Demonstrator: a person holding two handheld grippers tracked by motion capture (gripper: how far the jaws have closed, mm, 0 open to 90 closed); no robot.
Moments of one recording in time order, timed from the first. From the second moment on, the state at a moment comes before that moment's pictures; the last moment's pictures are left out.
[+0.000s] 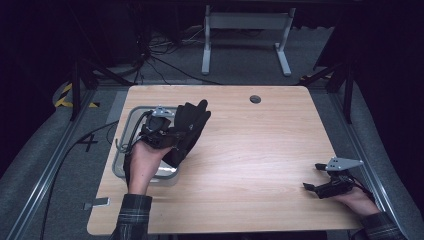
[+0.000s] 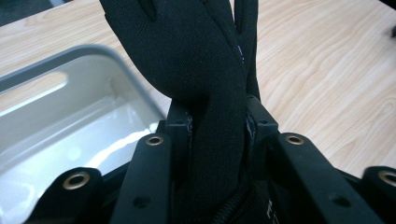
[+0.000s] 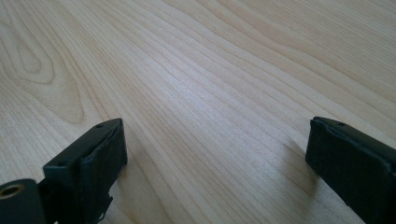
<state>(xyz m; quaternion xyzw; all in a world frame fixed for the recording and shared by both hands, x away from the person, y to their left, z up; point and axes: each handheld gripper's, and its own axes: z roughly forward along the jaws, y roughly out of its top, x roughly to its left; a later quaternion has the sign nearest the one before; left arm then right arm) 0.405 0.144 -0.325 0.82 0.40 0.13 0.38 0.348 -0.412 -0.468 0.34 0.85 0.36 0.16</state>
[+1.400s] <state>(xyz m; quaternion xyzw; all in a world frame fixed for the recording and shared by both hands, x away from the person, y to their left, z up) 0.439 0.197 -0.389 0.80 0.49 0.11 0.31 0.349 -0.412 -0.467 0.35 0.85 0.36 0.16</state>
